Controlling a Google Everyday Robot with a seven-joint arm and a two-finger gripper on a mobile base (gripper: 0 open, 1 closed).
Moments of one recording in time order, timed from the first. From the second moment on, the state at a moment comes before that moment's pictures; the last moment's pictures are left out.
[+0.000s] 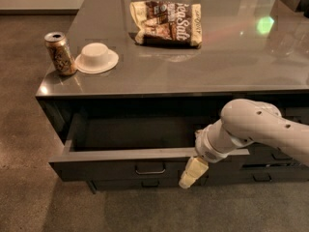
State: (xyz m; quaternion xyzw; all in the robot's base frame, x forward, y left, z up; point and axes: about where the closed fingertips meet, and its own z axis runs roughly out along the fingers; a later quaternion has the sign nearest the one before) arm 0.477 -0.116 0.646 -0.54 0.81 0.12 0.18
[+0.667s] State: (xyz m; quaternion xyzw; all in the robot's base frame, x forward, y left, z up) arm 0.472 -0.099 0.633 -0.56 0.80 0.15 0.17
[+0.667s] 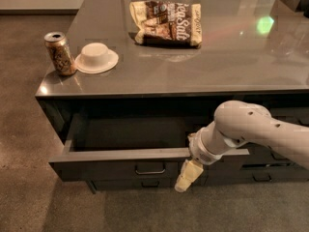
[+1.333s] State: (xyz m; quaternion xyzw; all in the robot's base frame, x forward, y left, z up) arm 0.450 -0.100 0.645 -0.59 0.78 0.12 0.15
